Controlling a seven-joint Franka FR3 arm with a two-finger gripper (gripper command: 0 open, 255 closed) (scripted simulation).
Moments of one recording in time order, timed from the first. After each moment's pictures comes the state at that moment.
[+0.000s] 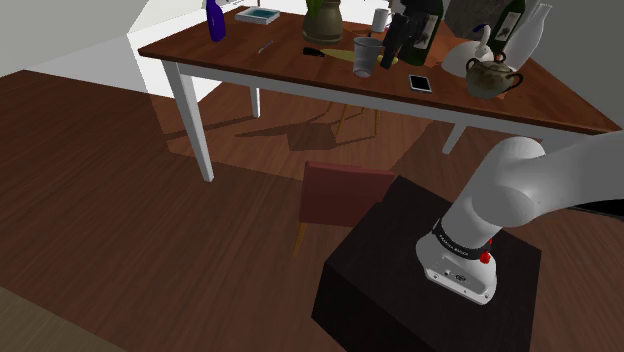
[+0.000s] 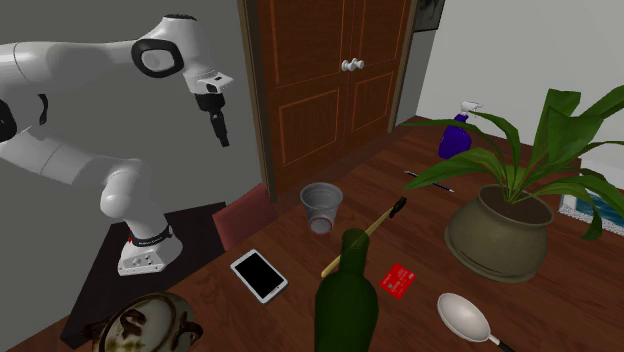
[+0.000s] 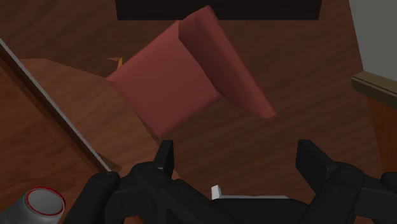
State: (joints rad) arm 0.00 -0.80 -0.07 -2.31 -0.01 1.63 -0.06
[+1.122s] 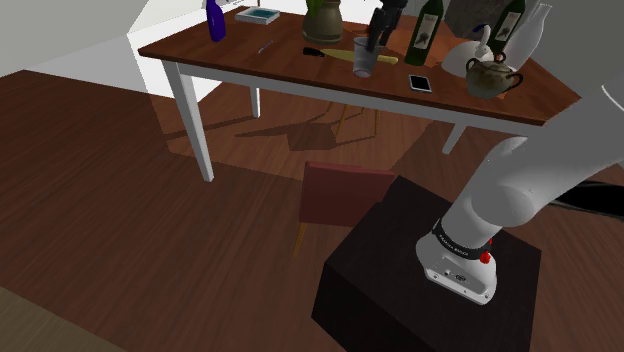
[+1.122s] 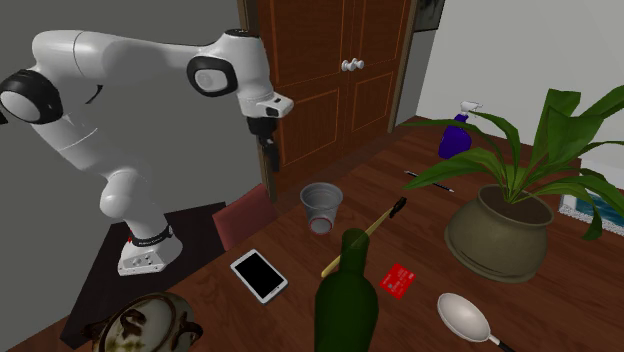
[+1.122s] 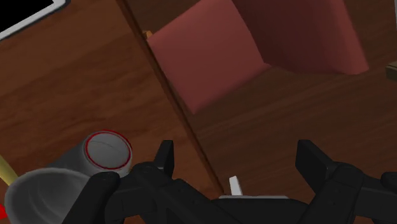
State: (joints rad) arm -0.01 -0.33 -0.35 -1.99 -0.03 1.77 -0.40
